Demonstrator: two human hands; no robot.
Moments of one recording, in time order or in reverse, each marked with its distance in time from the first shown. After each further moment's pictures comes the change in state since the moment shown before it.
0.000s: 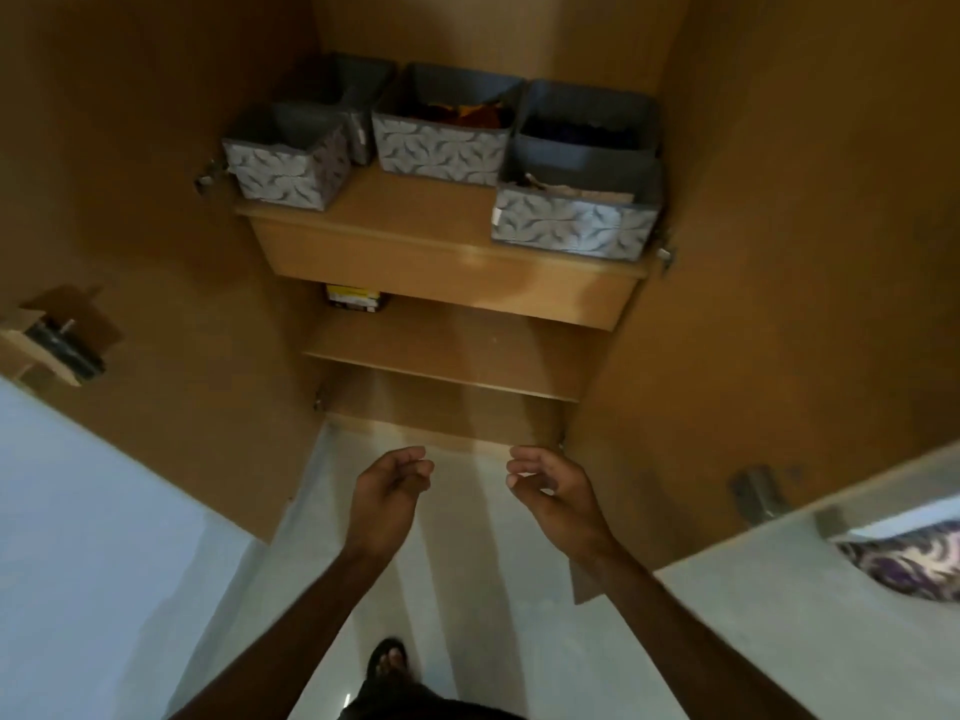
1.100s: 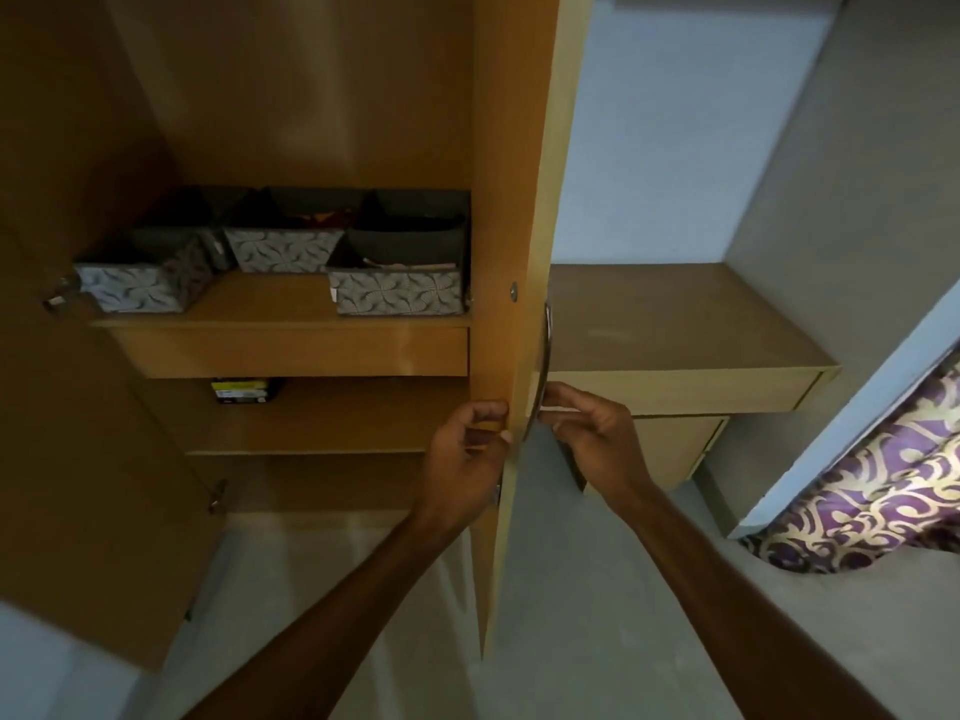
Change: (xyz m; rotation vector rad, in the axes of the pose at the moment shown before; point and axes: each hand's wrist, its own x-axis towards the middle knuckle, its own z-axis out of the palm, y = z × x) left_hand -0.150 0.116 0.261 0.121 -0.321 0.473; right_hand -0.096 -0.049 -0.266 0.046 0.287 -0.369
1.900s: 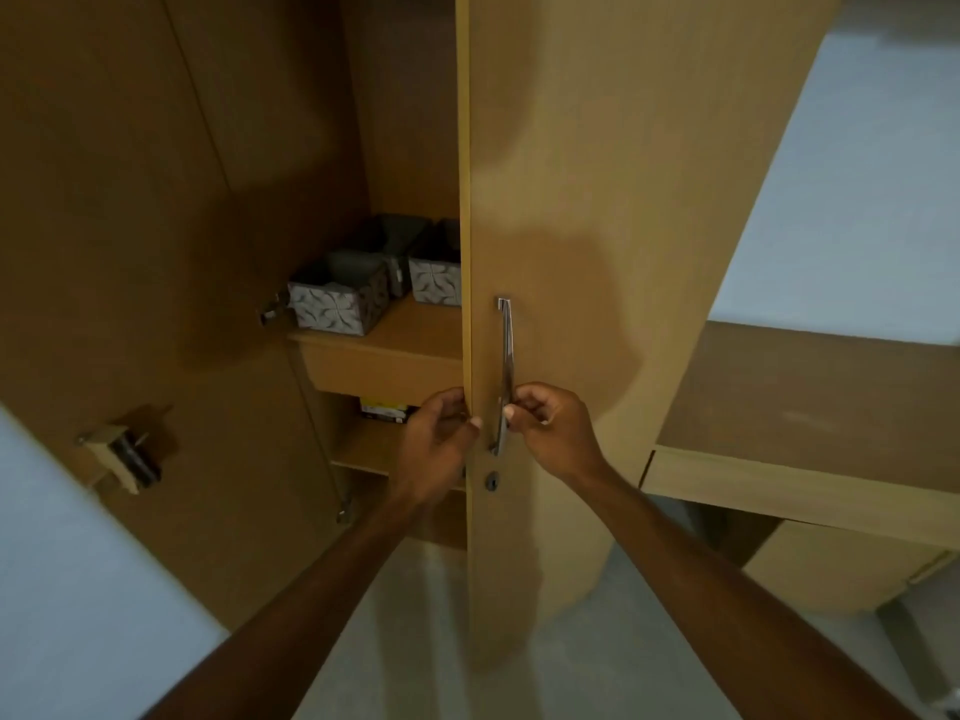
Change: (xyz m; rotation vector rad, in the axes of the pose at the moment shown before) left_hand 0.113 -0.057 -0.273 0.041 0.209 0.014; right_hand 0.153 -0.019 0.297 -0.066 -0.201 -0.094
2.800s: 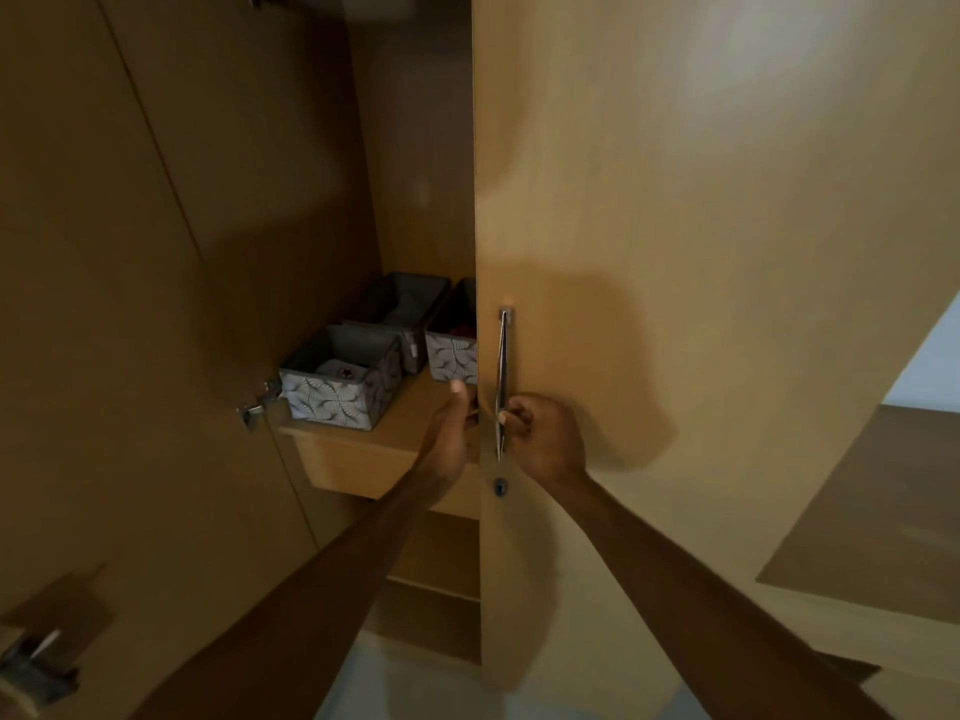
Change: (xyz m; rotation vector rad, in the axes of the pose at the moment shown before) left_hand 0.252 -0.032 -0.026 -0.145 -0.082 -0.119; right_hand 0.234 0.039 0.079 -0.401 0.091 -0.050
